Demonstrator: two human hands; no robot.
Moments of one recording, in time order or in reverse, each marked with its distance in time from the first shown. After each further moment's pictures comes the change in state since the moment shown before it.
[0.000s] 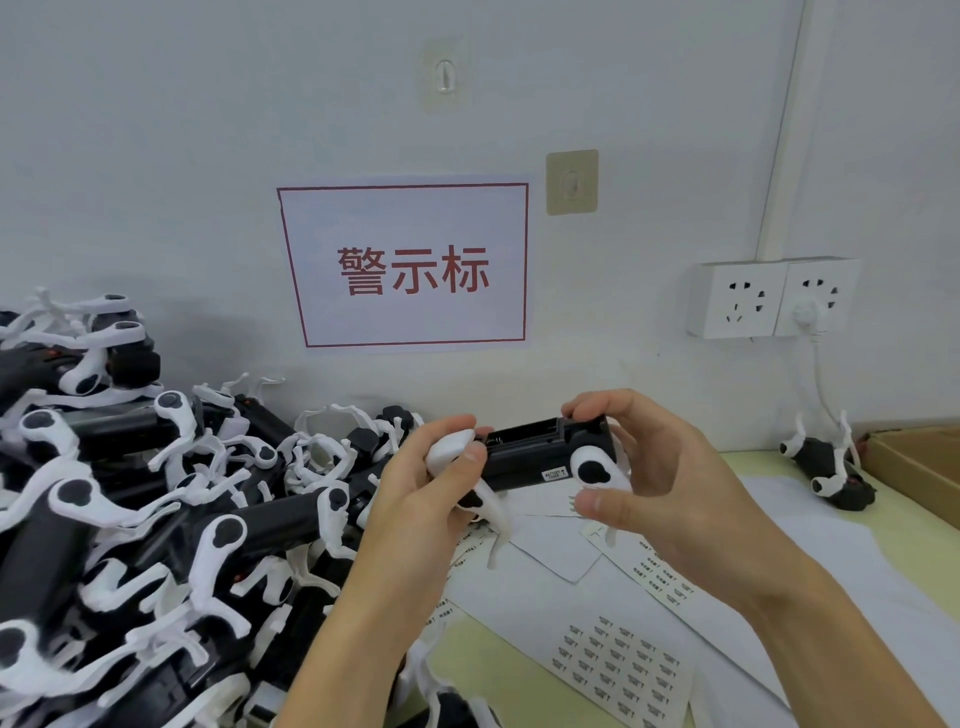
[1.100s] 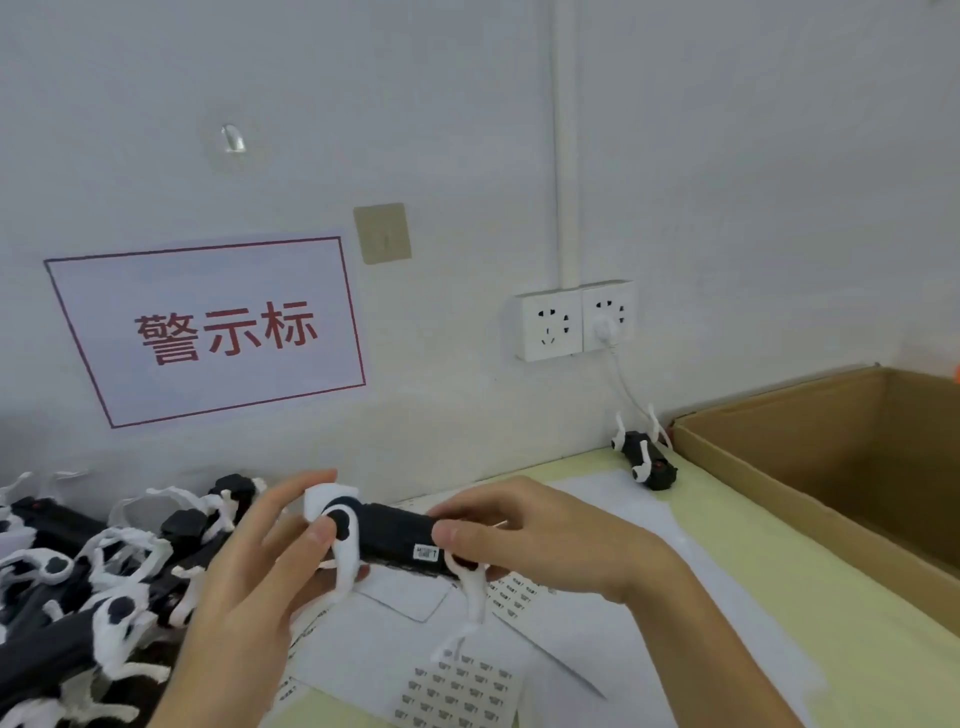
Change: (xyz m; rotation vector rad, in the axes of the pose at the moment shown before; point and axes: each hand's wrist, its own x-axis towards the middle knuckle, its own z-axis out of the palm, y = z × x) left_hand -0.019 0.004 0.028 0.114 -0.124 0.157; right_hand -0.024 -0.029 -0.041 -0.340 -0.173 0.404
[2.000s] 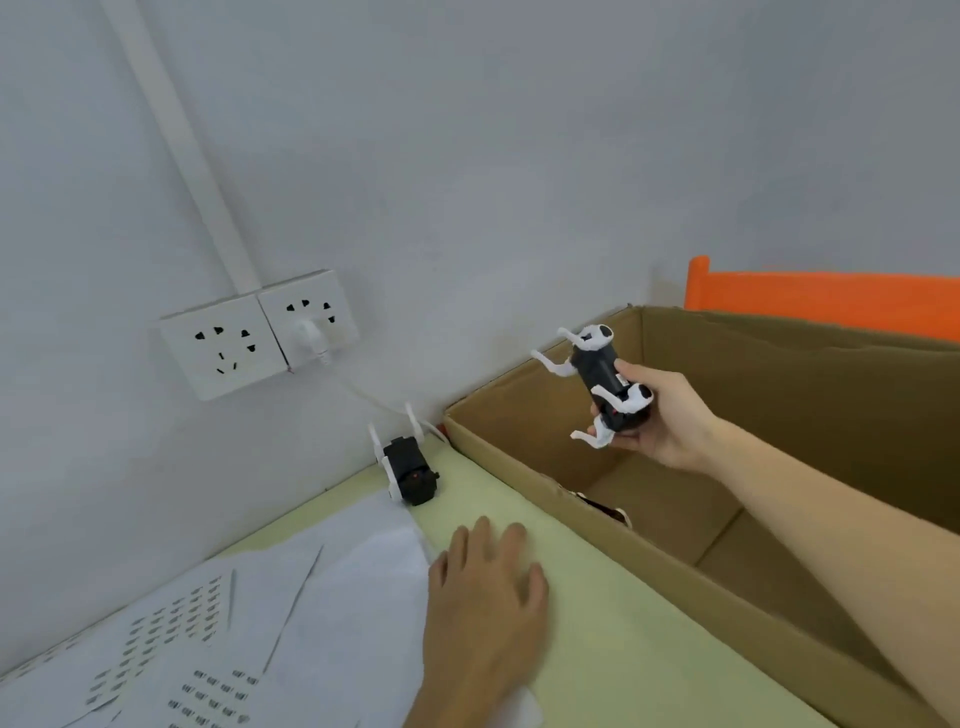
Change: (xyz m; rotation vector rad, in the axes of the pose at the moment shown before) left_hand 0.001 -0.192 0.351 1.165 -0.623 0.182; right_hand -0.177 0.232 -0.296 0.813 0.898 0.169
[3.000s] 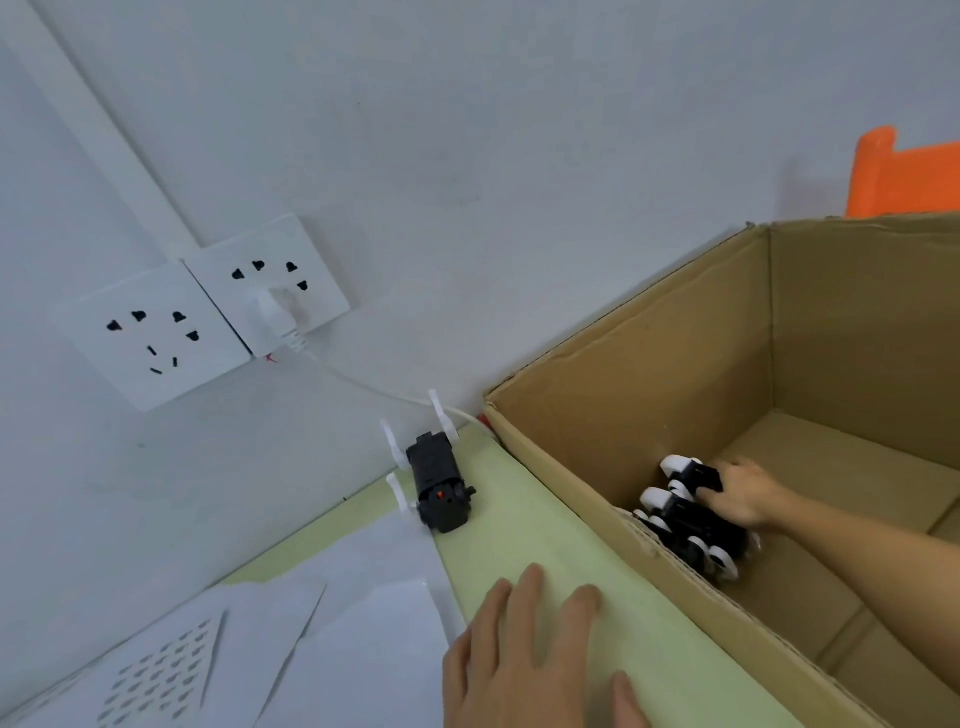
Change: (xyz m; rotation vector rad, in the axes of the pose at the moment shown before) left_hand 0.036 0.003 0.019 0.323 -0.095 -0.073; right_hand 0.211 0.210 -0.126 -1.458 0.067 0.246
